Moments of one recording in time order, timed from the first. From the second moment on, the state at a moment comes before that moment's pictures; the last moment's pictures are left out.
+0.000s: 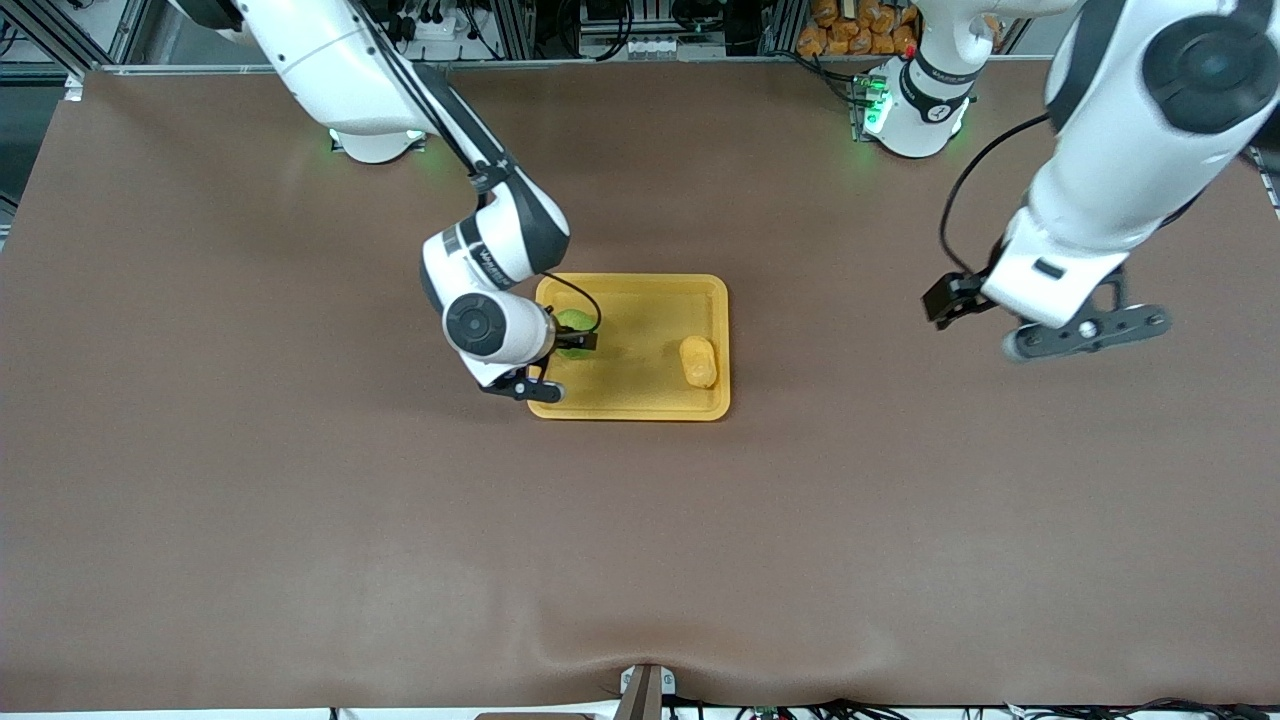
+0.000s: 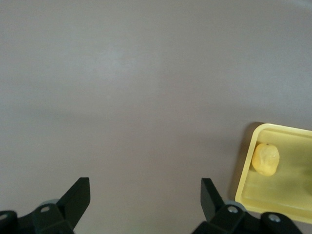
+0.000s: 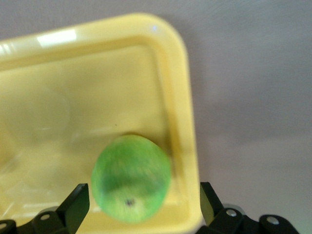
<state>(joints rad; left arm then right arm) -0.09 0.15 -0.23 -1.48 0.17 1.59 -0.47 0.49 0.57 0.07 -1.69 0.27 1.99 0.60</state>
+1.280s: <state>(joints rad) -0.04 -0.05 -0.06 -1.58 0.06 1.52 -0.11 -0.01 0.07 -0.09 -1.61 0.07 1.63 -0.03</state>
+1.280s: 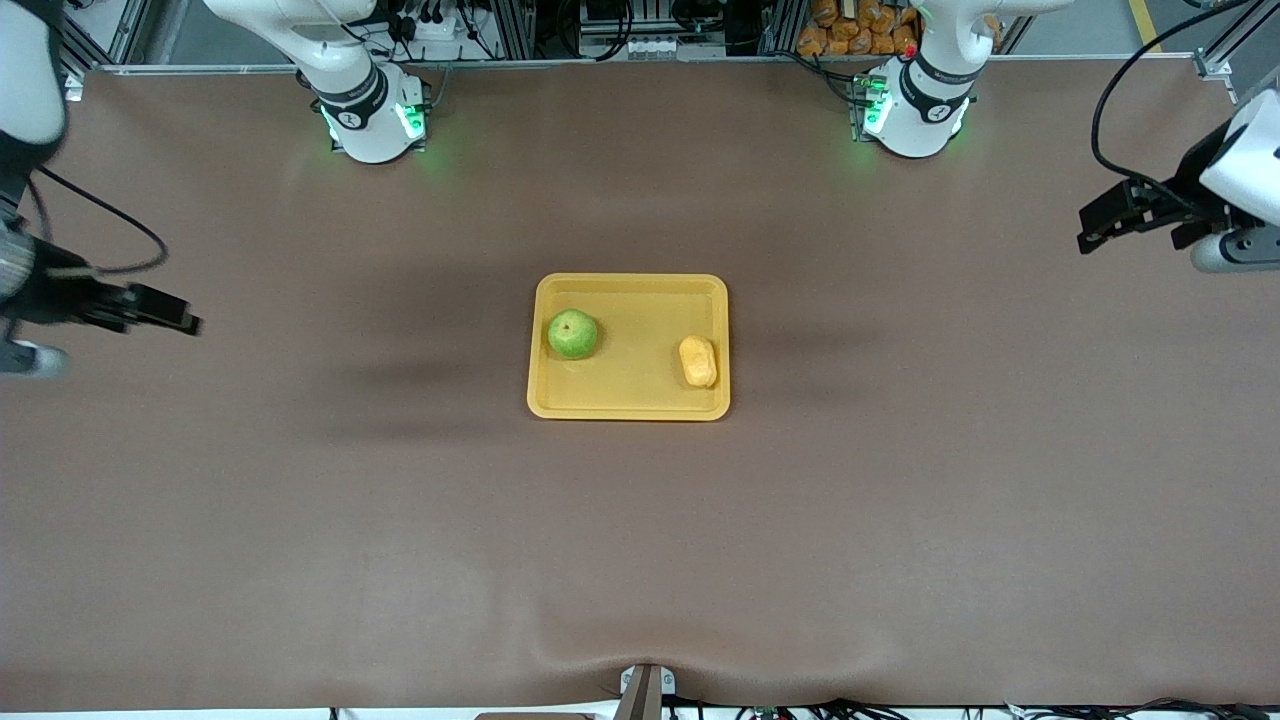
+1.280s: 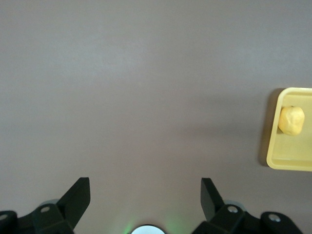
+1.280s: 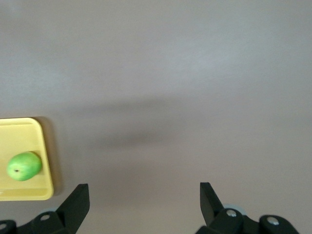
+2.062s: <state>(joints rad) -0.04 -0.14 -0.05 -1.64 0.05 1.49 -0.08 -0.02 -0.05 -0.07 -1.61 0.05 1.47 -0.03</state>
